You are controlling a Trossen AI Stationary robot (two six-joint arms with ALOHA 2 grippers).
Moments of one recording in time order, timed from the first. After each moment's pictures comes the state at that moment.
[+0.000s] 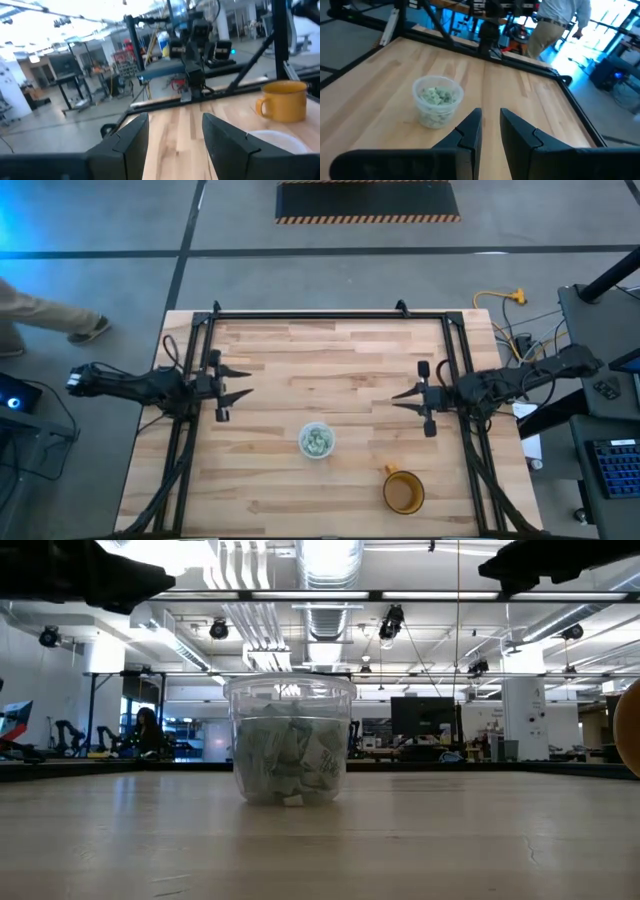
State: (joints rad) left arm -0.15 0.26 0.21 0.15 -0.29 0.27; right arm 0.30 0.65 0.47 -0.07 0.29 -0.16
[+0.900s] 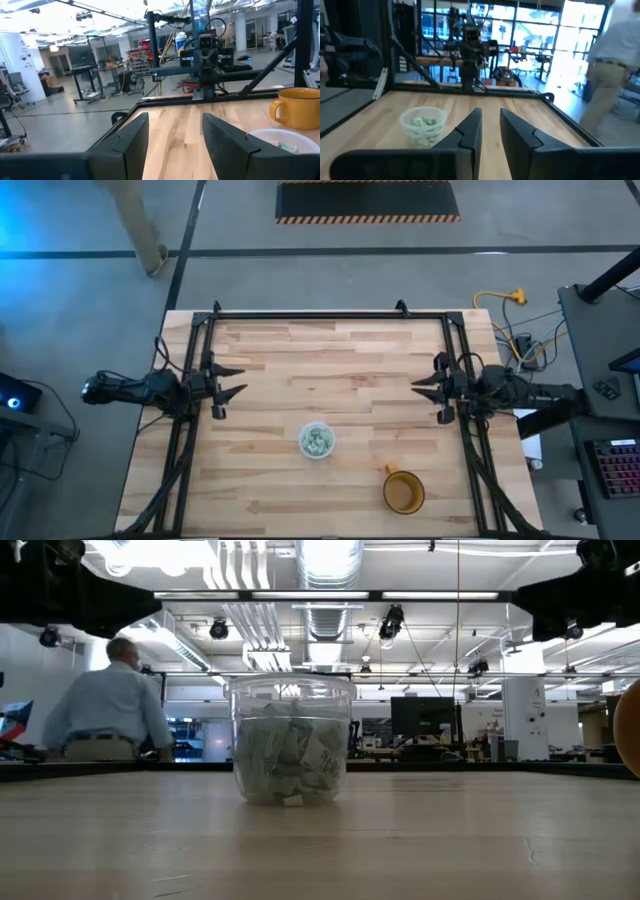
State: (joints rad) left arm -0.15 0.03 0.11 0.01 -0.38 0.19; right arm 0.00 0.00 0.12 -0.07 0.02 -0.04
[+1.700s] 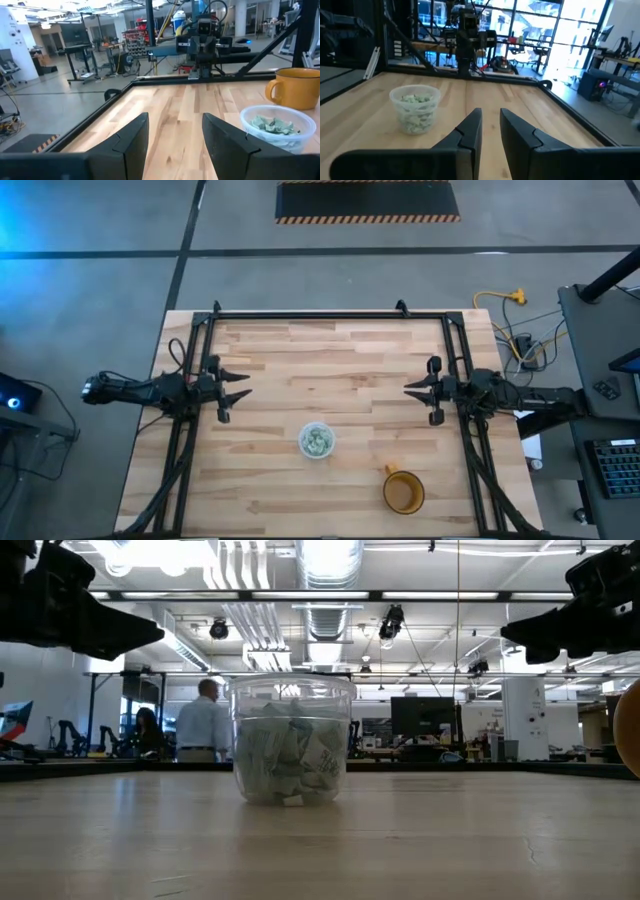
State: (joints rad) left arm -0.15 0.03 0.05 -0.04 -0.38 0.11; right arm -0.06 0.01 0.01 0.01 -0.02 -0.09
